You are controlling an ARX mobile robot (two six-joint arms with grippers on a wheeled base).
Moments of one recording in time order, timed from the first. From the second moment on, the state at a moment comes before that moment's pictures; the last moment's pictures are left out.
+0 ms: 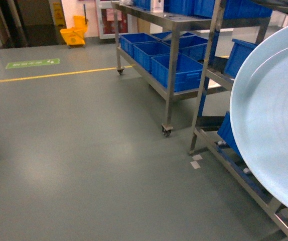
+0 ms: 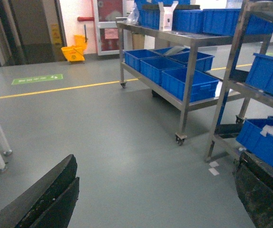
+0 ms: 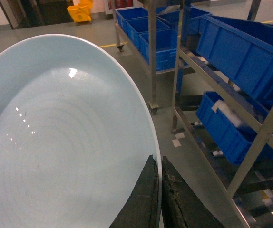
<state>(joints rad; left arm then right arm) 0.00 0.01 0.01 0.00 0.00 0.00 -0.03 0.76 0.29 0.29 -0.17 0.05</state>
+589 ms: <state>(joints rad) 0.00 0.01 0.01 0.00 0.00 0.00 -0.03 0.76 0.29 0.29 -0.17 0.05</state>
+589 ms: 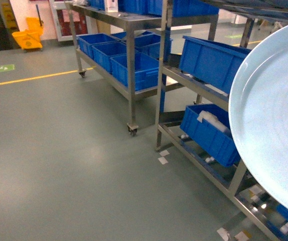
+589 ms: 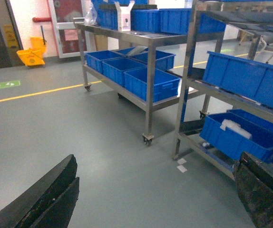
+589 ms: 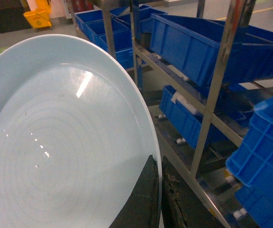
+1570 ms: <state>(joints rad) 0.00 0.01 0.01 -0.01 0.00 0.00 -0.03 0.76 0.29 0.29 -0.17 0.05</state>
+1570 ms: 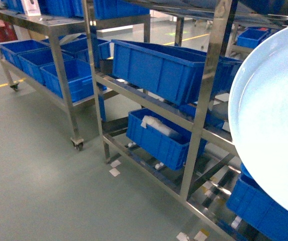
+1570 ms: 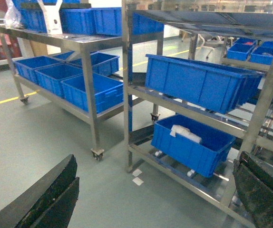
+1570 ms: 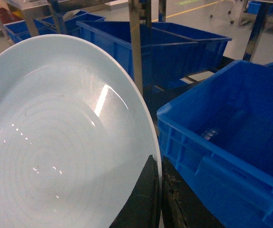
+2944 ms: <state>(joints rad) 0.00 0.01 0.01 0.00 0.00 0.00 -0.03 0.77 0.29 0.29 -0.17 0.05</state>
